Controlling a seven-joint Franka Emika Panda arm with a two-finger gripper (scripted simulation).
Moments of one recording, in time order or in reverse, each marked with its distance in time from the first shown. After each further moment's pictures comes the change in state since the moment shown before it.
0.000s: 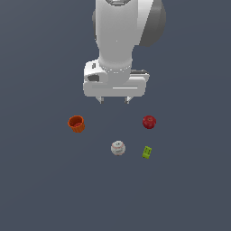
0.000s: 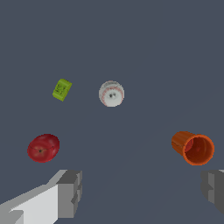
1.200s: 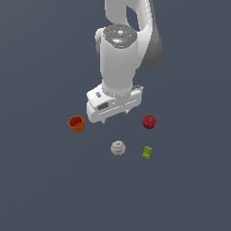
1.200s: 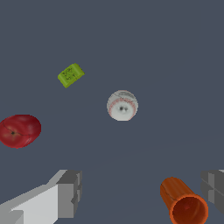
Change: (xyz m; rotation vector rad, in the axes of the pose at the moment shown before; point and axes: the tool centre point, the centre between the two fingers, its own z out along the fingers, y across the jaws) arm 0.036 -0.002 0.053 -0.019 0.017 -0.436
